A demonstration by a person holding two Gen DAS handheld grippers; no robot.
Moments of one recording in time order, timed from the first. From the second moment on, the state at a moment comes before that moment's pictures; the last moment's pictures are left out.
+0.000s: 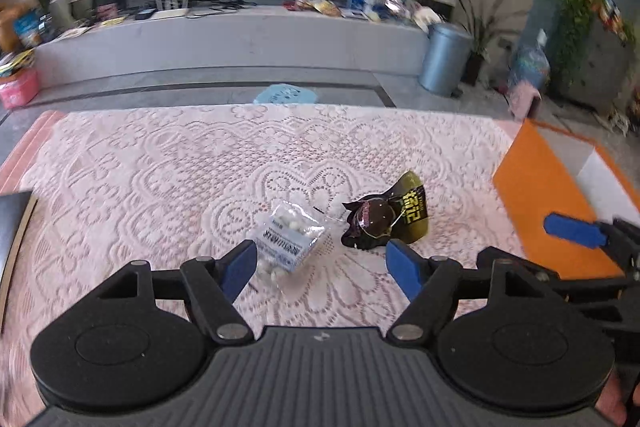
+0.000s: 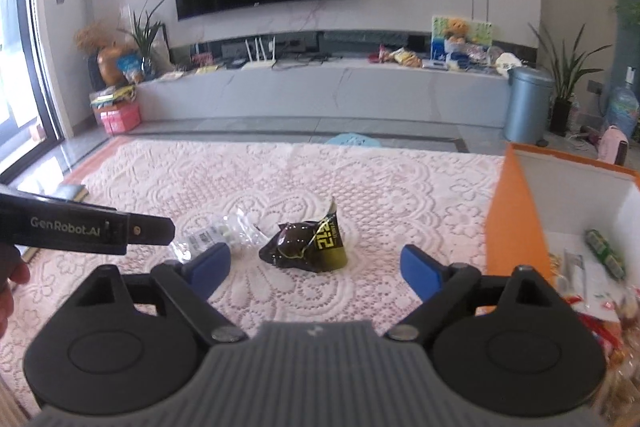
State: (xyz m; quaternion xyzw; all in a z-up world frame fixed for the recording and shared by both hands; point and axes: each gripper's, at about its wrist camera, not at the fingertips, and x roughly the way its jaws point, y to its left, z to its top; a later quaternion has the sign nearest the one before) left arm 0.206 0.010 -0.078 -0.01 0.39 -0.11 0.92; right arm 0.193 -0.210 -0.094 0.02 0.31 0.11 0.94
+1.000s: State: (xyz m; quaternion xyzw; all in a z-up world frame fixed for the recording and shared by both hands) left arm 0.294 0.028 -0.173 0.06 0.43 -0.19 0.88; right arm 0.334 -0.178 -0.190 0.06 0.37 0.18 0.91
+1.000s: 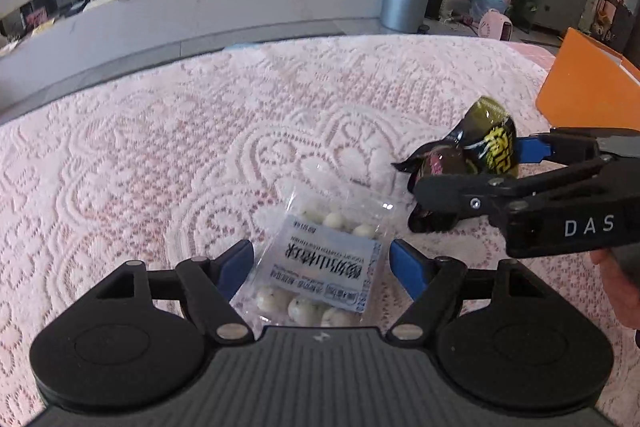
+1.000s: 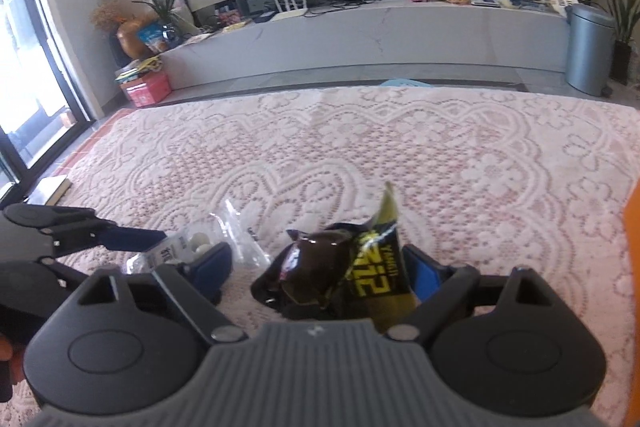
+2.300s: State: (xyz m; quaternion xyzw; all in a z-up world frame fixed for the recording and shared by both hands) left arm 0.254 0.023 -0.117 0.04 0.38 -0.17 0.91; right arm 0.290 -0.194 -0.152 0.06 0.35 0.17 0.92
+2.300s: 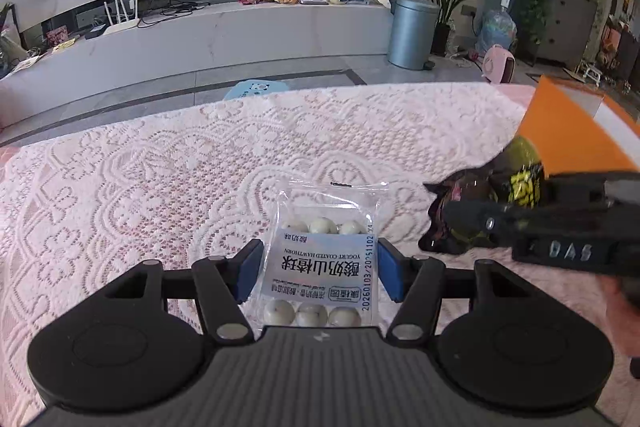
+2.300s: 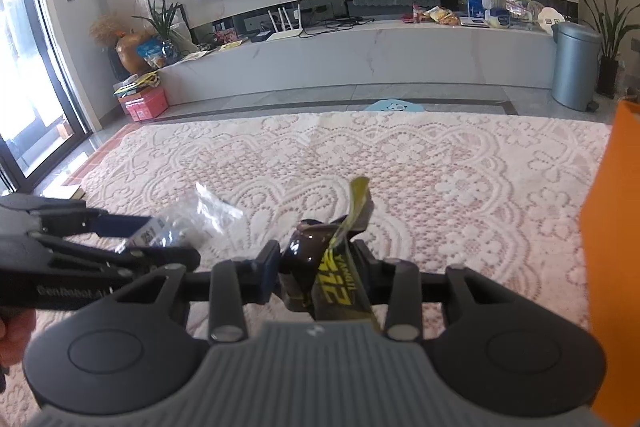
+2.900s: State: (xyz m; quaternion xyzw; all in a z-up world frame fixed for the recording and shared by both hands) left arm 0.162 -0.028 -0.039 0.02 0.36 -0.18 0.91; right arm 0.172 -0.229 -0.090 0.07 0.36 0.13 0.92
